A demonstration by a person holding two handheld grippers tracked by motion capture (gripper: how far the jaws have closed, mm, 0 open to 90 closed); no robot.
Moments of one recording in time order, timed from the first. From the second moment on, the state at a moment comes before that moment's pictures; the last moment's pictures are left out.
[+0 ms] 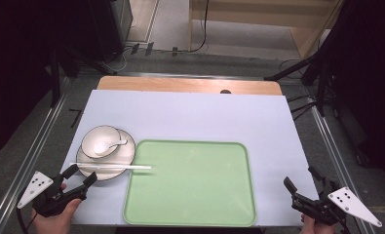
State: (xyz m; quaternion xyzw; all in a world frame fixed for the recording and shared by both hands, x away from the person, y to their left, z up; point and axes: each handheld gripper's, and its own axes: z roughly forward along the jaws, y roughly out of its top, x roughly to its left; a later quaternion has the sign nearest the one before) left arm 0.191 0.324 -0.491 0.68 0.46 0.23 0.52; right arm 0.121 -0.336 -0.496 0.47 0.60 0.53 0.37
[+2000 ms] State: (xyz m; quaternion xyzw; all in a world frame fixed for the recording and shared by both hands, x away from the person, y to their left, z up) left arm 0.247 0.311 -0.477 0.80 0.43 0.12 0.40; right arm 0.133 -0.312 -0.504 0.47 0.65 0.49 0.35
